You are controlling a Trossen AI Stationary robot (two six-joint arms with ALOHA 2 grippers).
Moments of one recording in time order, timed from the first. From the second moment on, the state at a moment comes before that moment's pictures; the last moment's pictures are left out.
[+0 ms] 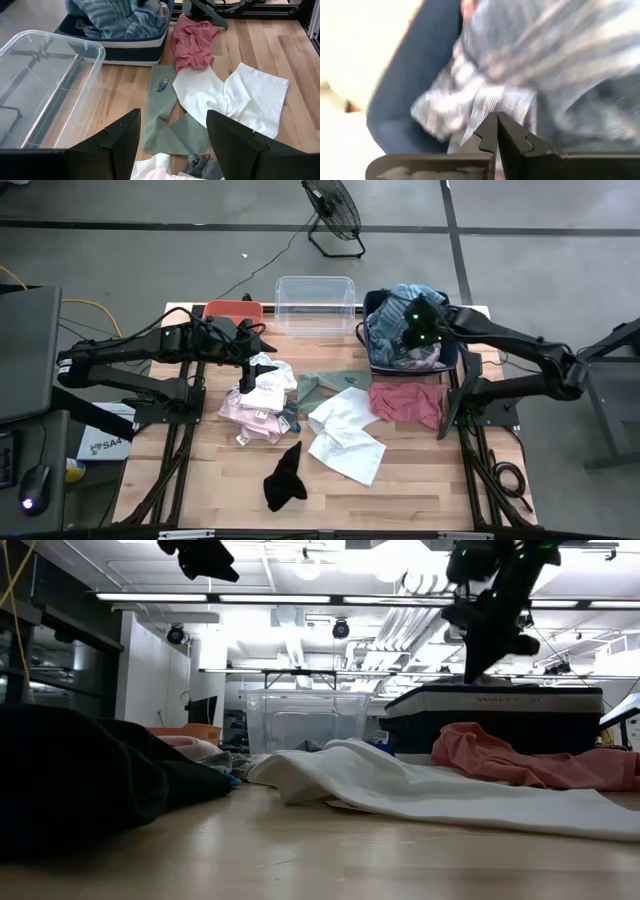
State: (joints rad) left arm 0.14 0.97 1.06 -0.60 -0.04 0.05; right arm -0.58 1.16 0.96 -0.85 0.09 0.49
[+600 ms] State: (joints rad) left arm 0.14 0.97 1.06 -0.60 -0.04 0.05; right arm -0.70 1.17 0.96 -0.39 0.46 0.45
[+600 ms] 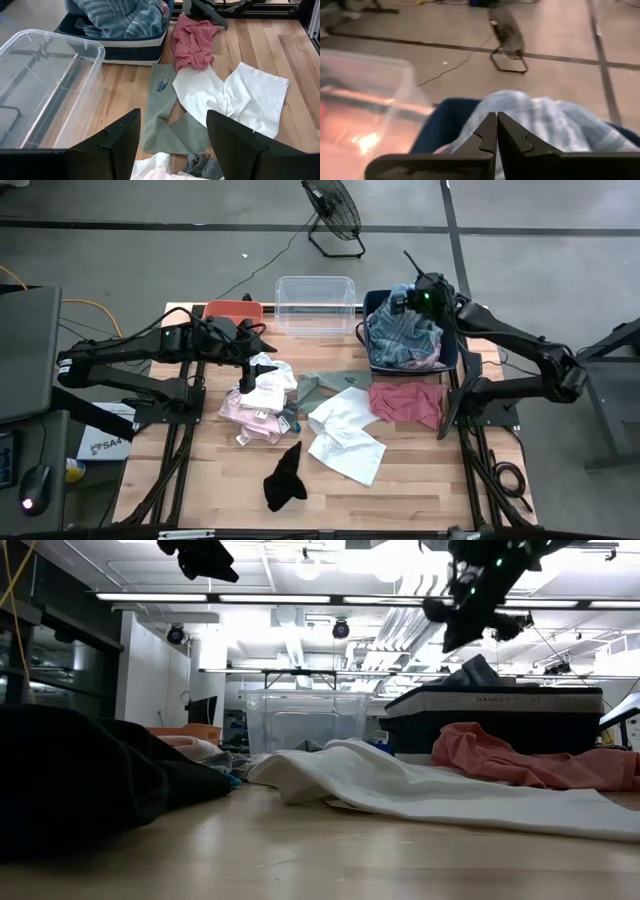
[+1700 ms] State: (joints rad) left arm 0.14 0.97 1.06 -0.61 -0.04 0.05; right arm -0.79 1.46 0.97 -0.63 0.09 0.45
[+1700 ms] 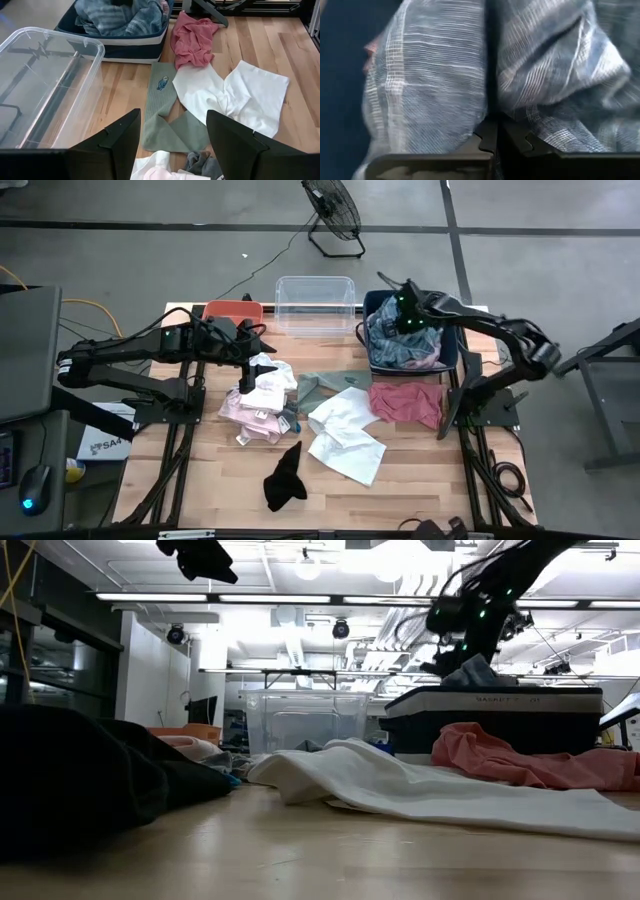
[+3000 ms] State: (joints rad) left arm 0.14 0.97 1.06 -0.62 -0.04 0.05; right arm -0.79 1.17 0.96 -0.65 0.00 0.45
